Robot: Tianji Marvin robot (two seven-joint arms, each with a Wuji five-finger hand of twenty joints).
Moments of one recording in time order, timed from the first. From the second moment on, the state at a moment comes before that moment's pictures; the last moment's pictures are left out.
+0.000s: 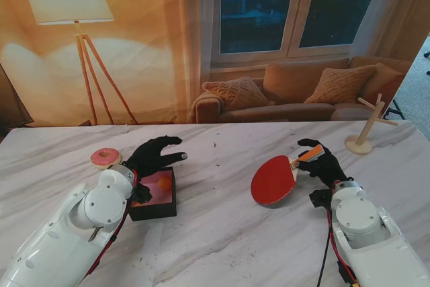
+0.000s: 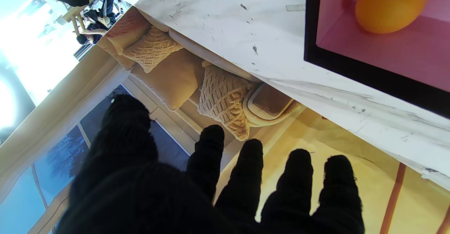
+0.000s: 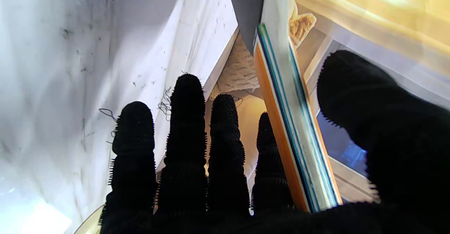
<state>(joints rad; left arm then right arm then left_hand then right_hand) 1.42 -1.11 -1.16 -1.62 0.43 0.13 -0.10 -1.53 -1.18 1.45 -1.41 -0.12 0.05 -0.08 0.78 -0.13 0.02 -0.03 0.45 0.13 0.17 0.40 0.35 0.21 0.12 0.34 0.17 0.32 0.13 0.47 -0.02 0.32 0.26 0.82 0.43 -0.88 1.19 -0.19 0.27 -0.14 0.58 0.50 0.55 -0.03 0.62 0.50 0.70 -0.01 0.66 0.48 0.28 0.10 1.15 0.73</state>
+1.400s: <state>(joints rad) 1.45 -1.11 -1.19 -1.64 0.44 0.12 -0.10 -1.41 -1.22 1.44 -1.20 -0.24 0.28 -0.26 0.79 -0.13 0.02 -0.03 0.46 0.15 0.18 0.41 0.37 0.24 0.12 0.35 0.18 0.34 0.15 0.48 0.01 0.32 0.26 0.87 0.37 -0.73 1.14 -0.19 0.57 -0.01 0.76 0.60 0.69 0.08 0.72 0.58 0.74 0.07 0.81 0.48 0.27 0.14 1.33 0.67</state>
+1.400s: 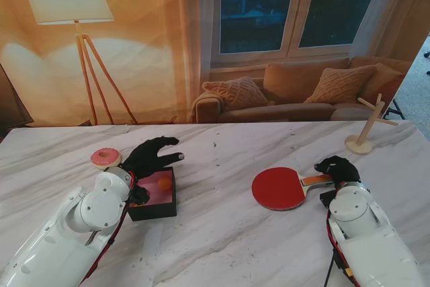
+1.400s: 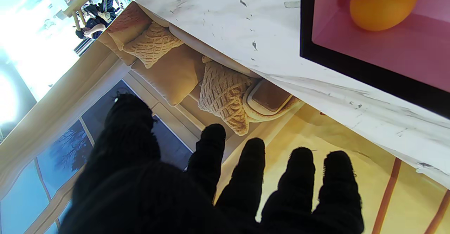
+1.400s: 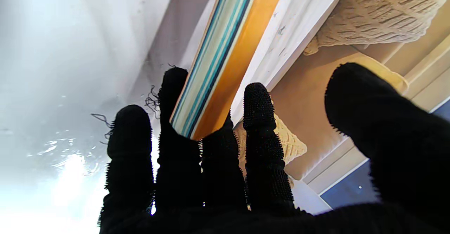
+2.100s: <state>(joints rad) 1.46 -1.11 -1.19 -1.65 0.44 0.12 -0.10 -1.43 -1.19 1.43 -1.20 -0.33 0.26 -0.21 0.79 -0.13 0.02 -0.03 0.46 0.15 0.18 0.41 0.39 0.24 0.11 0.35 0.18 0.34 0.15 0.48 -0.01 0.32 0.25 0.87 0.33 -0.65 1.06 -0.16 0.45 -0.09 0.61 0.54 0.34 -0.04 0.48 0.38 0.28 -0.11 0.31 0.31 -0.09 -0.06 0.51 0.65</state>
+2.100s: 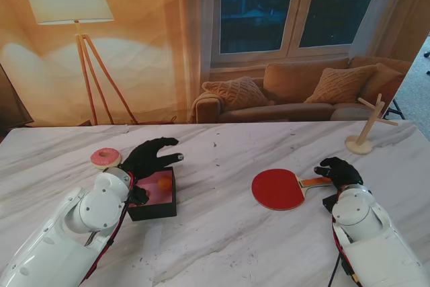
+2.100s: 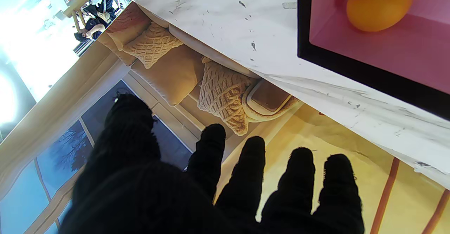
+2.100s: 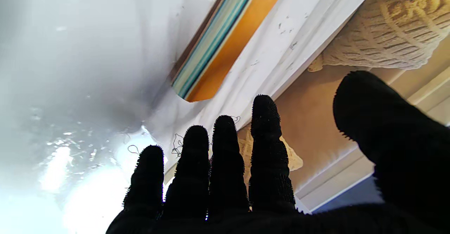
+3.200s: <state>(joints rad) 1.42 -1.13 -1.12 -1.51 0.22 -0.10 -0.05 -1.57 -1.14 1.30 -1.55 -0.29 -0.09 -0.04 0.75 -0.22 0.32 -0.02 0.27 0.15 0.10 0.36 0.26 0.14 0.12 0.31 0.18 0.25 0.13 0.41 0.04 0.23 0.23 0.75 0.33 -0.65 1.04 -0.16 0.23 -0.12 0.47 0.43 0.32 -0.09 0.41 0.30 0.29 -0.12 0.29 0.28 -0.01 -0.06 0.44 0.72</state>
